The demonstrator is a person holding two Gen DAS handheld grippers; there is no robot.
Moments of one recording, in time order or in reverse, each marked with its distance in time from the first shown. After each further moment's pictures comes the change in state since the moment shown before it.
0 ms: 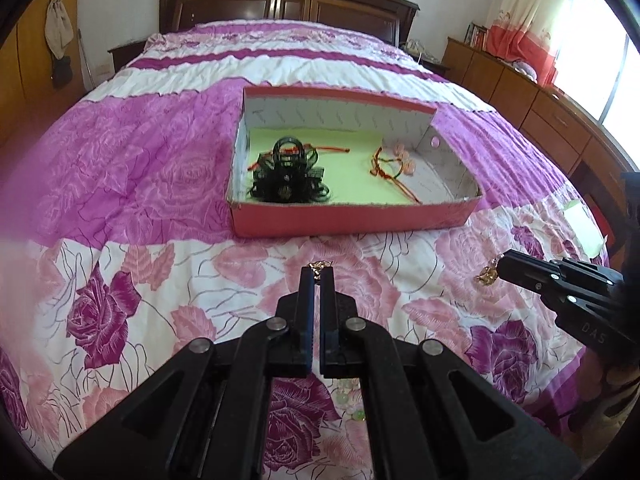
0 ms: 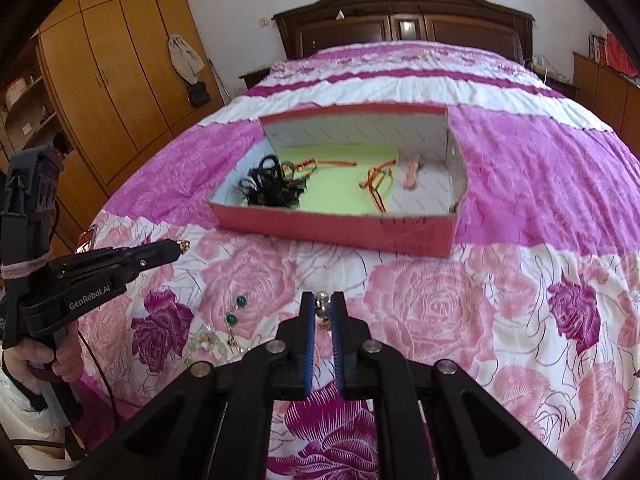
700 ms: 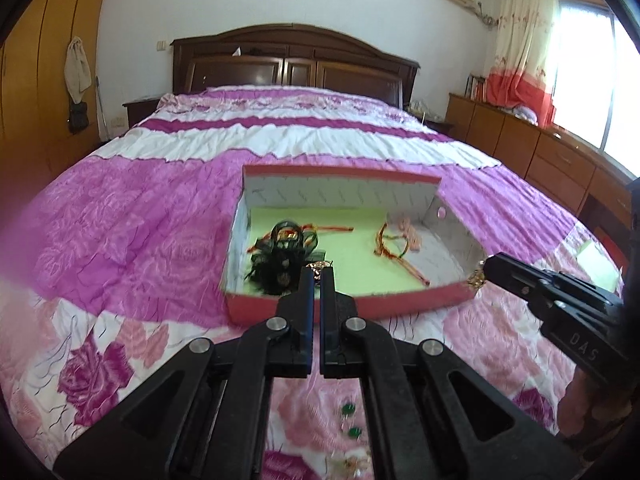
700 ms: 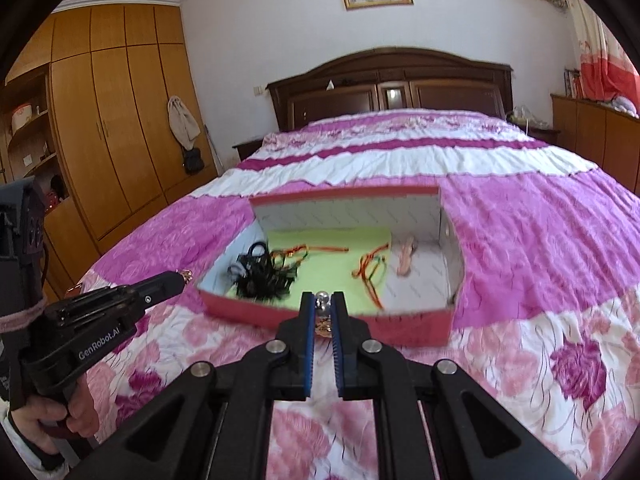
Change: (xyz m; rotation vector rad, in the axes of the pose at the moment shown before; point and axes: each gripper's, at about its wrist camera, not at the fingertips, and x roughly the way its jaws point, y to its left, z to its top) left arm 0.012 -0.008 0.021 0.013 -0.268 0.038; right arm 0.015 0.000 0.025 0.002 -0.284 -0.046
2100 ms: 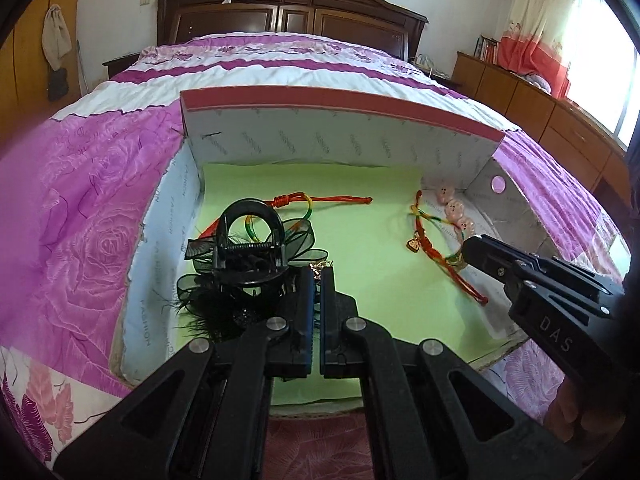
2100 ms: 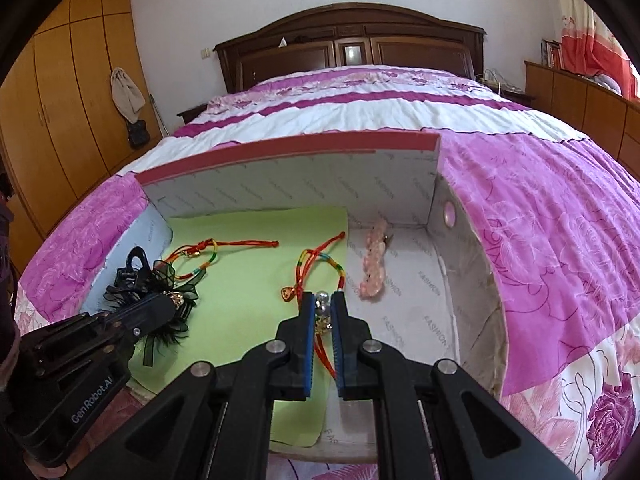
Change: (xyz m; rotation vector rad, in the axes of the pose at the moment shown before) left arm 0.116 -0.001 0.003 -0.013 0.193 -0.013; right arm 0.127 -0.042 0.010 0.065 0.185 -0.157
